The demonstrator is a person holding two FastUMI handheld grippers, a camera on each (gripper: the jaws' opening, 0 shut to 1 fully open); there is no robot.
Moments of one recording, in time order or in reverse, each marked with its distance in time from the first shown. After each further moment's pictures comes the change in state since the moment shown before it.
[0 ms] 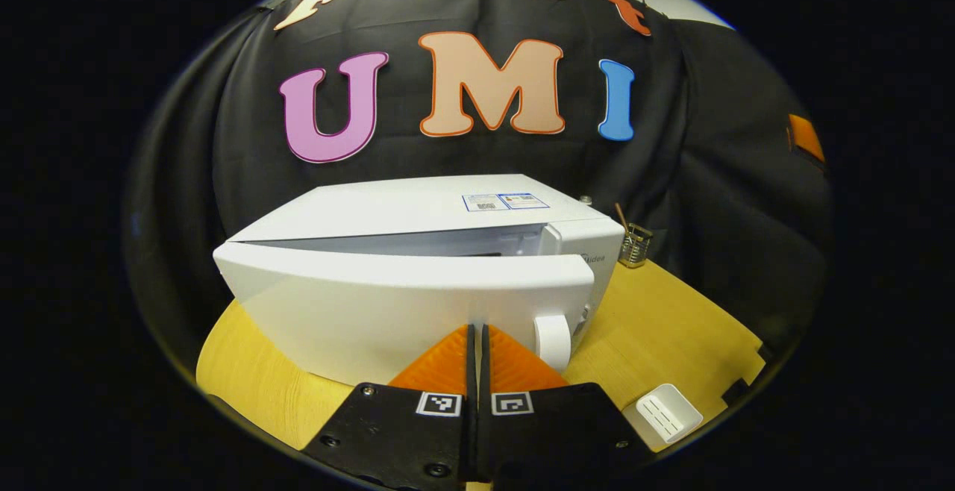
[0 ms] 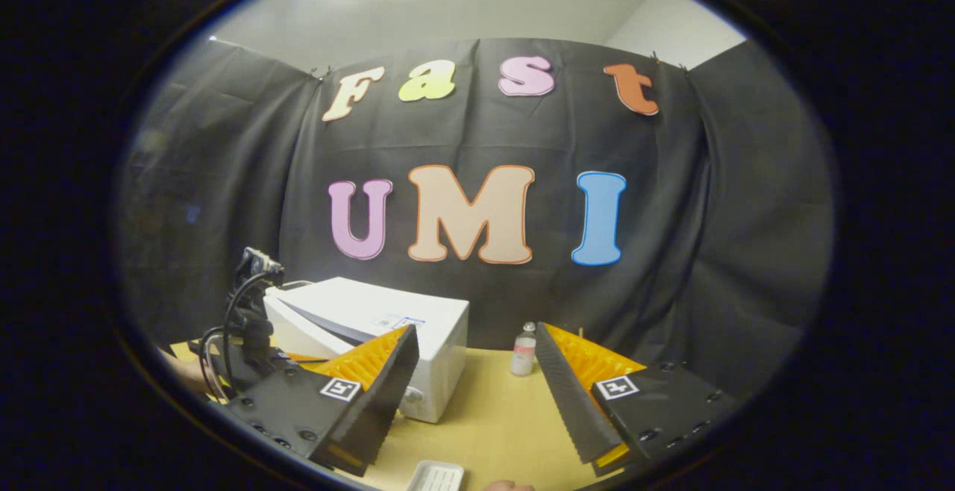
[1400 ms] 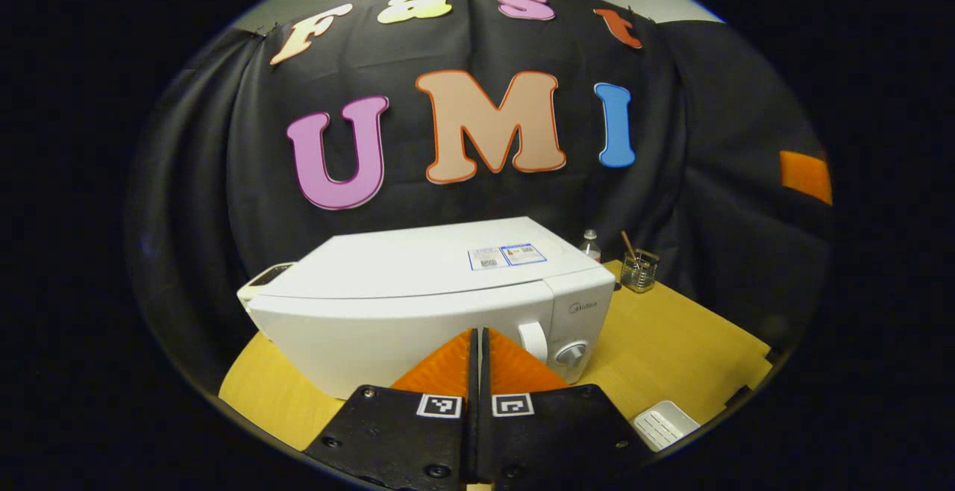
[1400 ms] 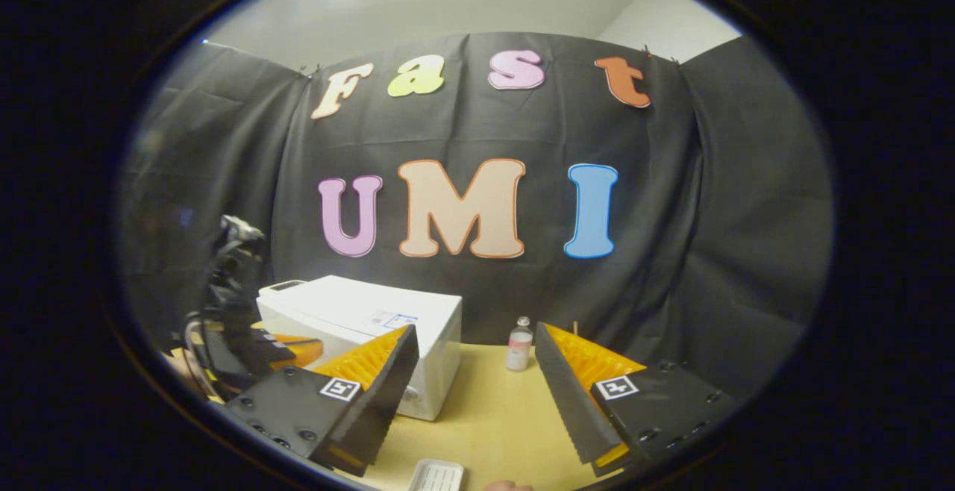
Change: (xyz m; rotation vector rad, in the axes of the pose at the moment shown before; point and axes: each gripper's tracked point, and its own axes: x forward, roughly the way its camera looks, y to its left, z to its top) left arm -0.055 0.007 0.072 0.077 -0.163 0.077; right arm 0.007 0.000 -0.001 0.043 0.030 -0.022
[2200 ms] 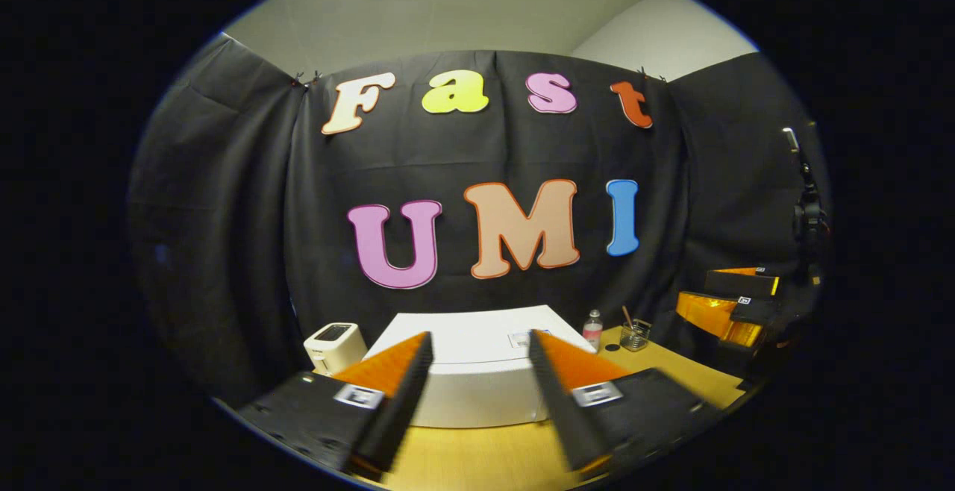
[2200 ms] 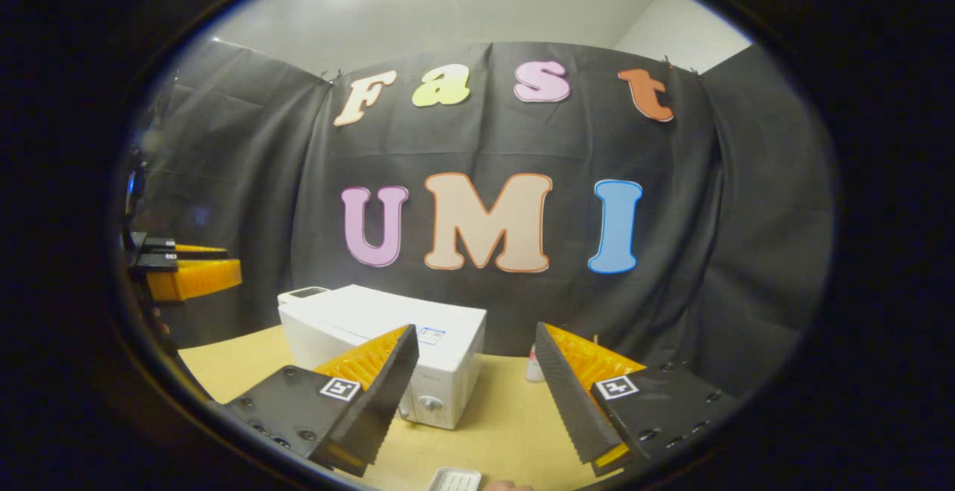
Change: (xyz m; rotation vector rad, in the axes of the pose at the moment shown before) left arm -0.128 0.053 0.116 -0.032 -0.231 0.104; right arm -0.004 0.037 0.020 -0.032 -0.046 0.069
